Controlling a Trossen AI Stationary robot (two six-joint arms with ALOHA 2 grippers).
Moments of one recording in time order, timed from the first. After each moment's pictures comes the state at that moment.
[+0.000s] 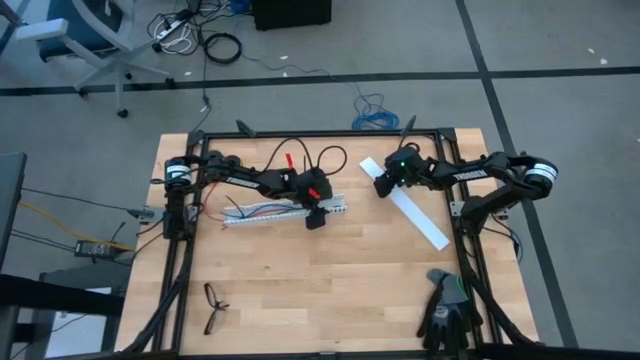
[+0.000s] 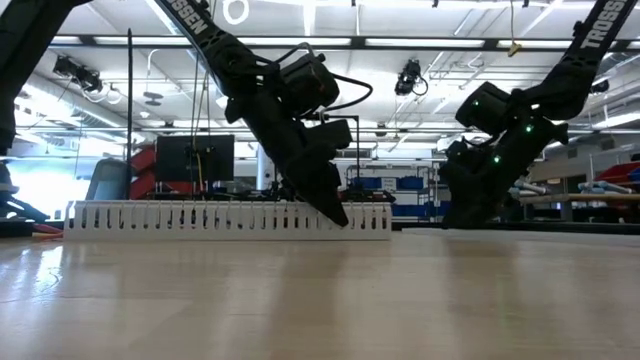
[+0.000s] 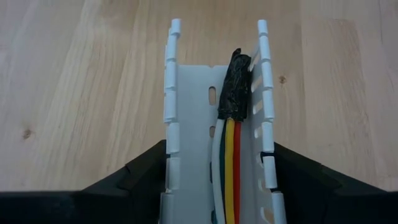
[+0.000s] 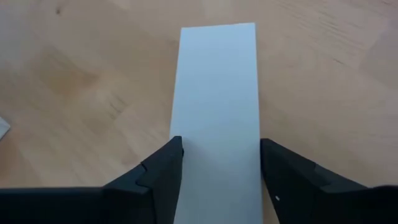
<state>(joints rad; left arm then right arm) 0.21 1.93 1.14 -0.09 0.06 0.06 -0.60 1.41 0.39 0.23 0.03 0.31</state>
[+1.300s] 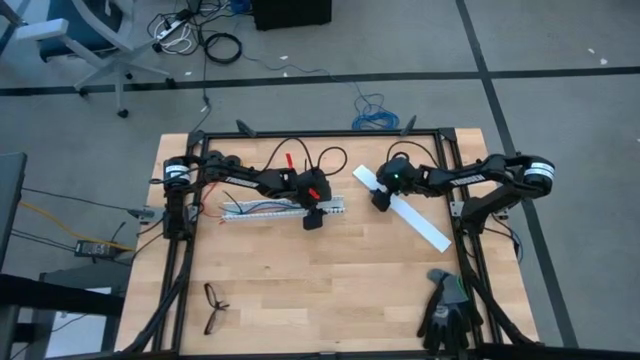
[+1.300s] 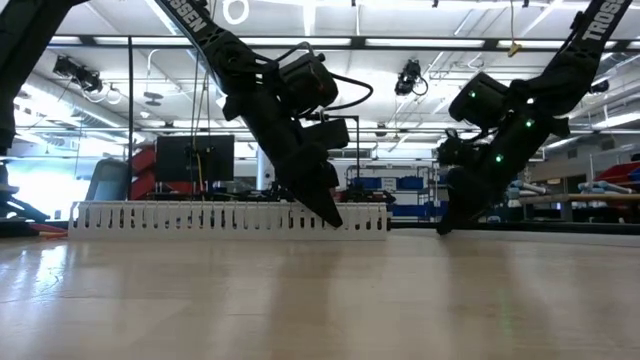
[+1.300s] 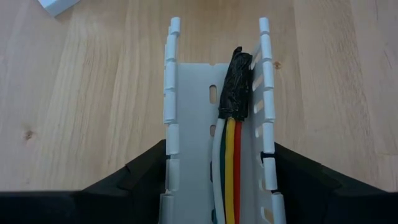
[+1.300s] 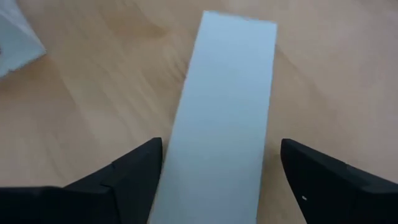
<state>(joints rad) 0.21 1.93 1.14 -0.13 0.06 0.12 -0.43 1.42 0.41 0.20 0.11 0.11</state>
